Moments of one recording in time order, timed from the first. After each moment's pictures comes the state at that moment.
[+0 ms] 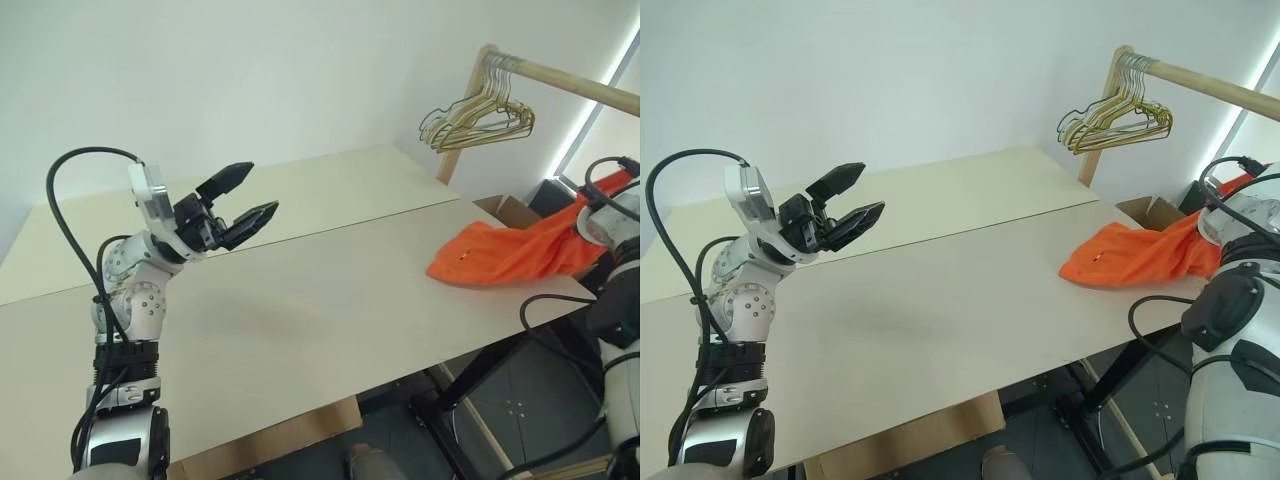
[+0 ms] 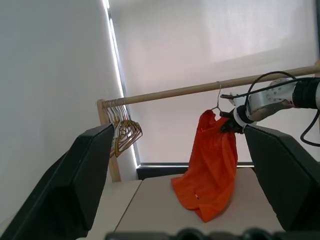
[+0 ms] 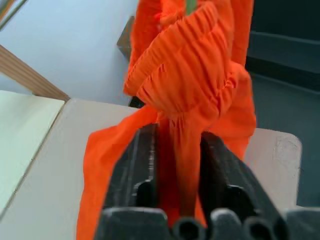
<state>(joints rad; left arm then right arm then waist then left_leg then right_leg) -0.55 0.44 0.24 0.08 -0.67 0.18 -1.09 -1.26 -0.79 -0.58 1.31 0.26 0.49 -0.33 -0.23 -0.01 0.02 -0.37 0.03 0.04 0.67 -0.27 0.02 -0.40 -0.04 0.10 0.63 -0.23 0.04</state>
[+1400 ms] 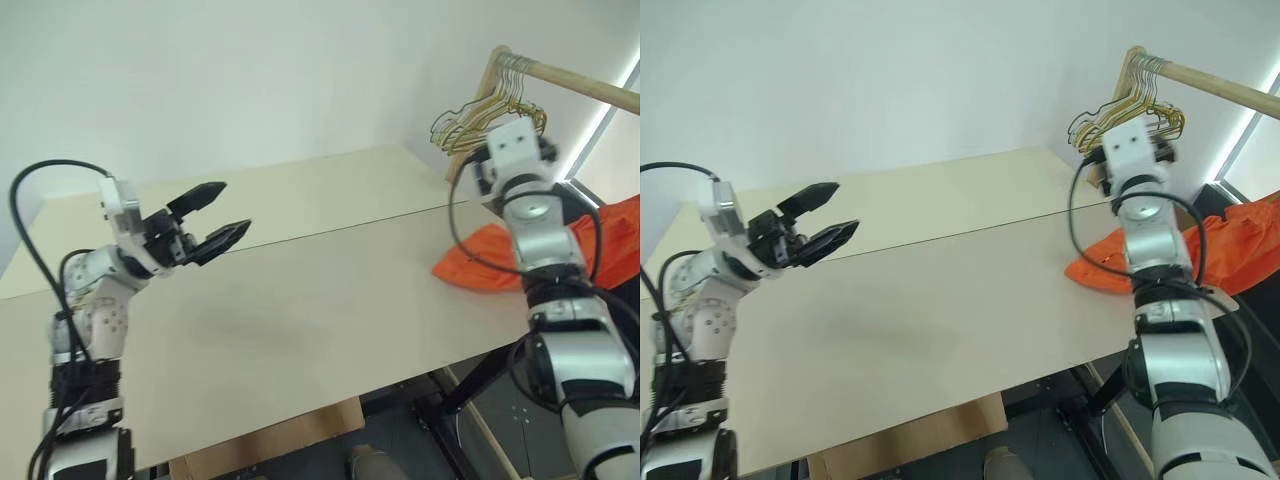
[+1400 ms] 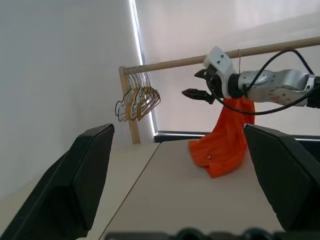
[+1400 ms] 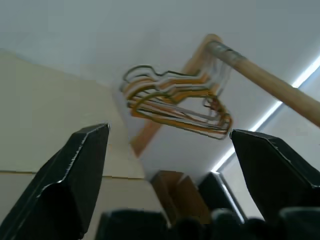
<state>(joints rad) -0.38 0.65 0.30 0.01 -0.71 0.25 -1.10 -0.89 -0.56 0.05 0.56 -0.08 0.22 0.20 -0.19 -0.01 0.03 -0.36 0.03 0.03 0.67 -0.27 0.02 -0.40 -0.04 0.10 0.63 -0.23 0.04</state>
